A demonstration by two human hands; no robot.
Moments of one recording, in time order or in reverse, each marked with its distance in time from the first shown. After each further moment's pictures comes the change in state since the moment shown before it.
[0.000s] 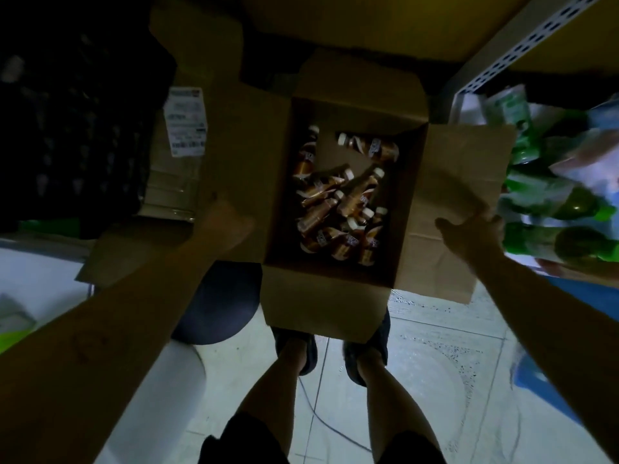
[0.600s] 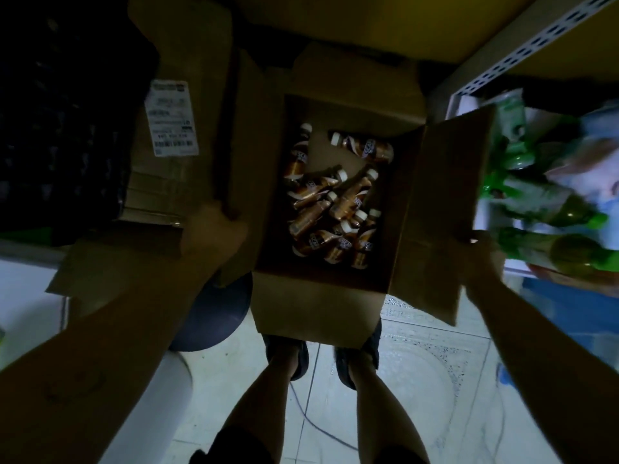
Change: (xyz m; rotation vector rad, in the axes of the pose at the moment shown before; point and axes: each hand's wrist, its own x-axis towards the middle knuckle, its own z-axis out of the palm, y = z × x) left_hand 0.007 -0.004 0.012 -0.237 0.214 0.024; right_hand -0.009 0.020 0.013 0.336 0.107 0.075
